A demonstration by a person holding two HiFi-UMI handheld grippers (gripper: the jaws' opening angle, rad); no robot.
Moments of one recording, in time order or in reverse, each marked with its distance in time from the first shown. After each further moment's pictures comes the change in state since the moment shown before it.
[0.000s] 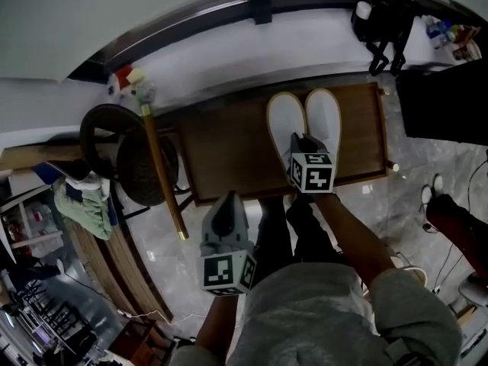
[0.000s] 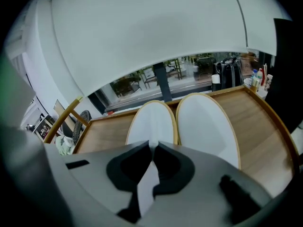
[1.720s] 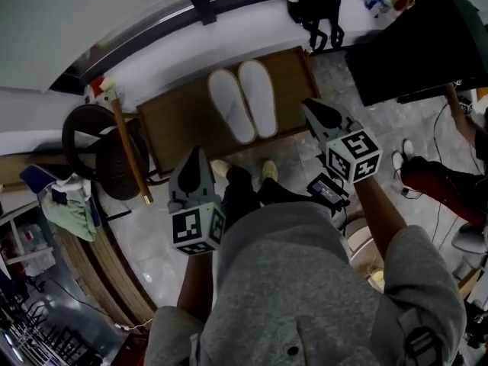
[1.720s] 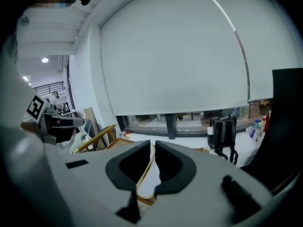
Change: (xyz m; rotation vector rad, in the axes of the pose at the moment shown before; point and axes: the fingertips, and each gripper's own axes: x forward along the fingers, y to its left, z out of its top) left arm -0.071 -0.096 0.028 0.120 -0.172 -0.095; right arm -0.285 -0.064 0.055 -0.302 -0.358 0.176
